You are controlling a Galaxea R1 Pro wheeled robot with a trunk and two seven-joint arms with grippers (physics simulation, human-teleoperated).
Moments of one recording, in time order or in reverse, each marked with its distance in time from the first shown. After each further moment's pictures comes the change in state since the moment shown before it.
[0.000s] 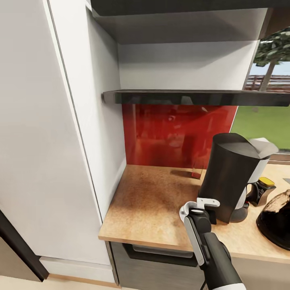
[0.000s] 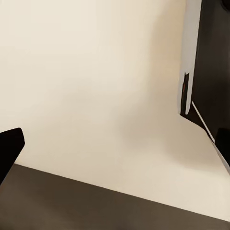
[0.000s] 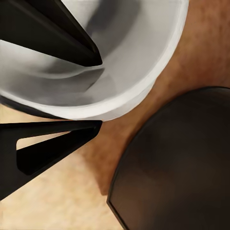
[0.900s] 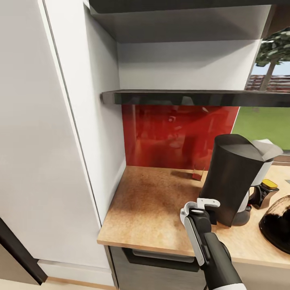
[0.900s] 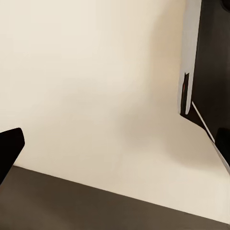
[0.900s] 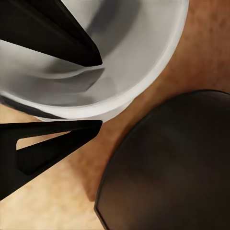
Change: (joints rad) left arm 0.000 0.000 -0.001 0.000 0.000 0.000 0.000; right arm 0.001 -0.001 -0.002 0.001 0.000 0.000 0.000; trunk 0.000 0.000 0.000
